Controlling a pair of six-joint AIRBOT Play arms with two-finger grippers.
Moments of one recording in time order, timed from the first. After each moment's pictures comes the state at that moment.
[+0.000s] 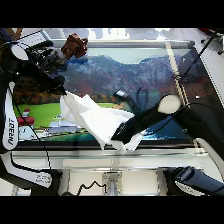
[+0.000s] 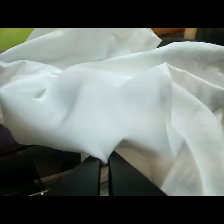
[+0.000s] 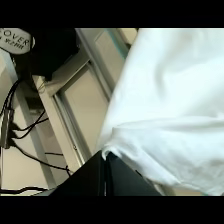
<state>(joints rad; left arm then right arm) 0.05 -1.65 1.76 1.17 -1.73 -1.55 0.64 -1.12 1.03 -0.73 1.31 1.19</state>
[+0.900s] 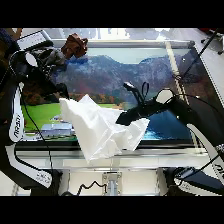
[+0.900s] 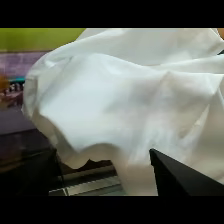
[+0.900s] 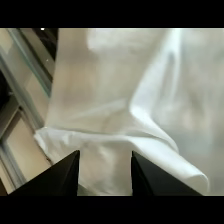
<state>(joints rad) 0.05 -1.73 1.75 1.26 -1.73 -1.55 0.39 -1.23 1.04 -0.83 1.20 1.14</state>
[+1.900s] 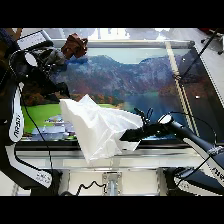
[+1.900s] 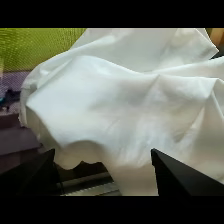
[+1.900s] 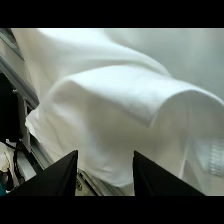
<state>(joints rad) 0.05 -1.73 1.75 1.25 -1.70 -1.54 0.33 -1.23 0.55 -0.46 1.06 1.02</state>
